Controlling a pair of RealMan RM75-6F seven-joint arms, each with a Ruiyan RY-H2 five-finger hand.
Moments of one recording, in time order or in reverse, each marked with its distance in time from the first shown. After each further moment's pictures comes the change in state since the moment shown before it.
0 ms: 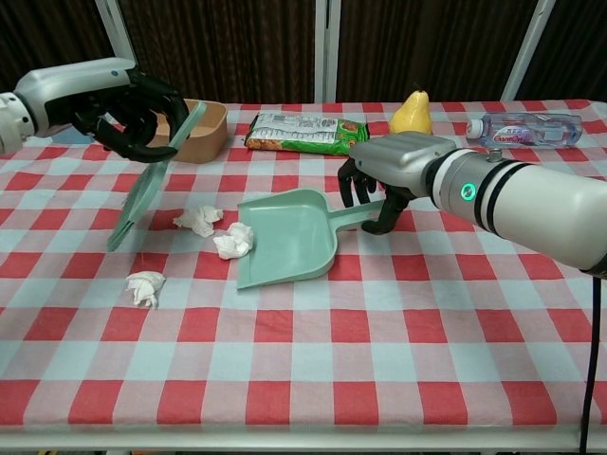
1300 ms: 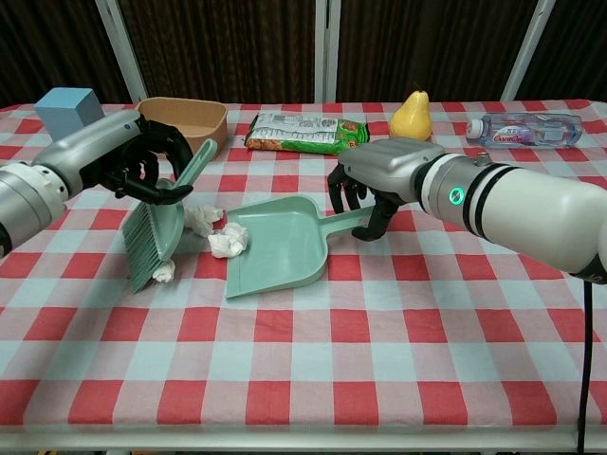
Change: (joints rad) left arm 0.159 -0.276 -0.145 -0.059 -0.262 0.094 0.487; right arm 0.034 -0.027 -0.005 -0.001 0.048 0.018 -0.007
